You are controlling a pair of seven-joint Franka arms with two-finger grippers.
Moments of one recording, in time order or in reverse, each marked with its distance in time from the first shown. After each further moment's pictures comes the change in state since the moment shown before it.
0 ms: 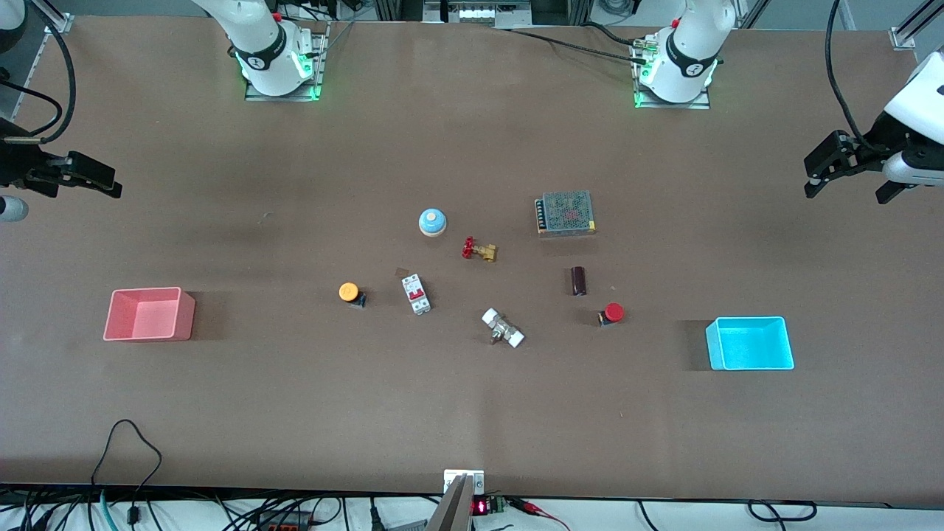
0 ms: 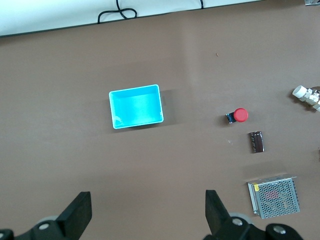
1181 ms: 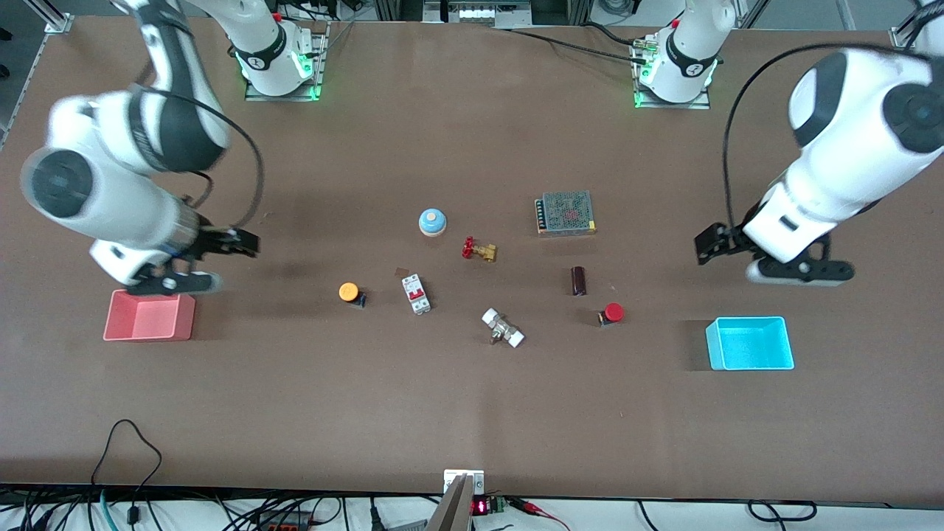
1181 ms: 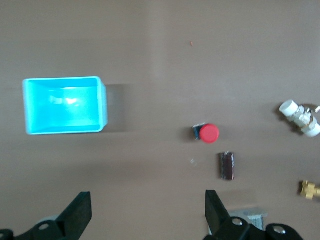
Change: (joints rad) left arm -0.042 0.317 -0.135 -0.013 -0.001 0.226 -0.296; right arm 0.233 0.247 0.023 -0.166 0.008 0.404 0.164
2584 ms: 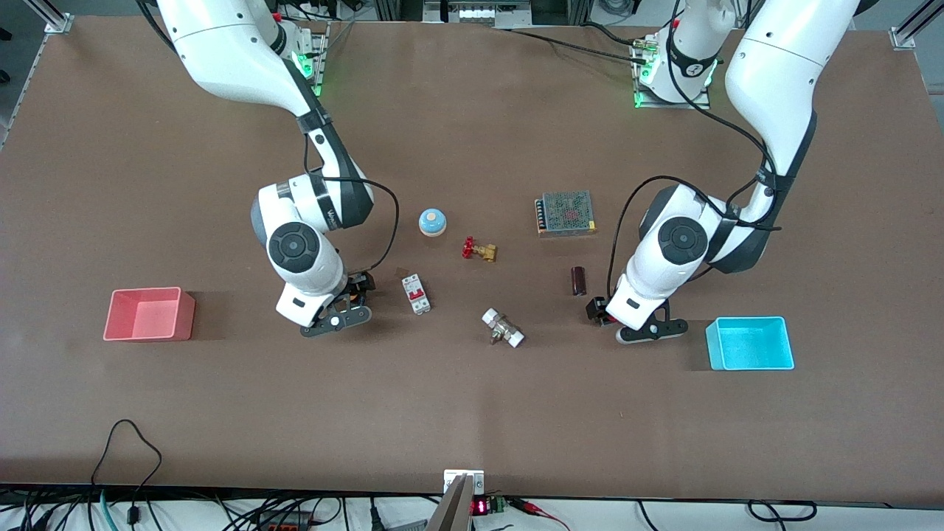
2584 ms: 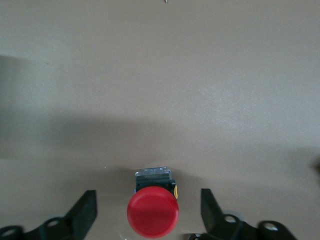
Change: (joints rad) left arm -0.158 0.418 0.001 0.006 0.243 0.405 -0.454; right arm 0.191 0.337 -0.007 0.101 -0.001 0.262 -0.042
